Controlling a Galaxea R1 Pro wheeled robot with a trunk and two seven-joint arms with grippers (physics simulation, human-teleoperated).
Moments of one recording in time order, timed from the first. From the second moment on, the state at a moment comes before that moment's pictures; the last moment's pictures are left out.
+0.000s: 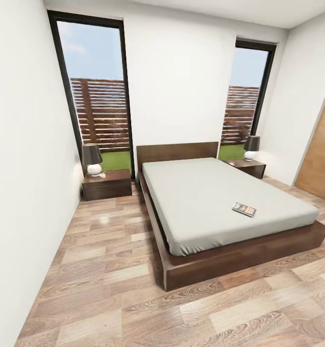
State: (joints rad) left arm 0.00 -0.01 0.00 -0.10 0.00 0.00 0.00; right arm 0.00 0.00 -0.01 -0.01 0.00 0.00 0.02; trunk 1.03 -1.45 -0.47
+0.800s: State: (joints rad) left arm -0.05 0.00 -0.01 -0.65 -0.01 0.00 0.00; right arm -0.01 -0.06 -0.01 -0.59 0.00 0.02 0.02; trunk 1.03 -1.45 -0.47
